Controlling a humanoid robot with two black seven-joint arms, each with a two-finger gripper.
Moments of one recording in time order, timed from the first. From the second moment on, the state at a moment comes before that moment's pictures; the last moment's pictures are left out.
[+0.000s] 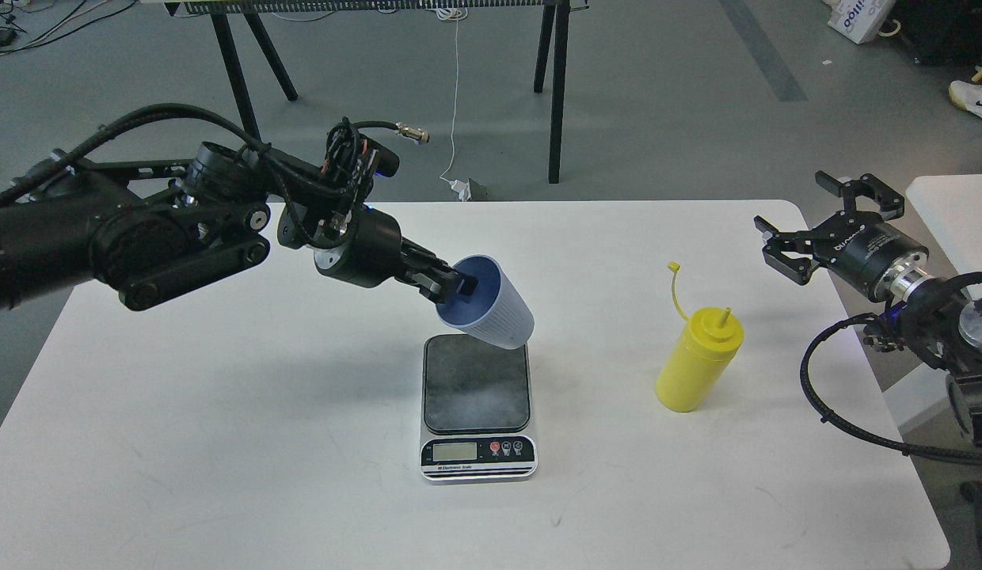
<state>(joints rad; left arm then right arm) -1.30 0.40 0.08 -1.07 1.55 -0.49 -0.49 0.66 -0.41 1.09 0.46 0.42 0.49 -0.49</state>
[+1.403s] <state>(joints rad) -1.17 0.39 0.06 -1.02 1.62 -0.49 -0.49 0.63 -0.41 1.09 0.46 0.42 0.49 -0.49</state>
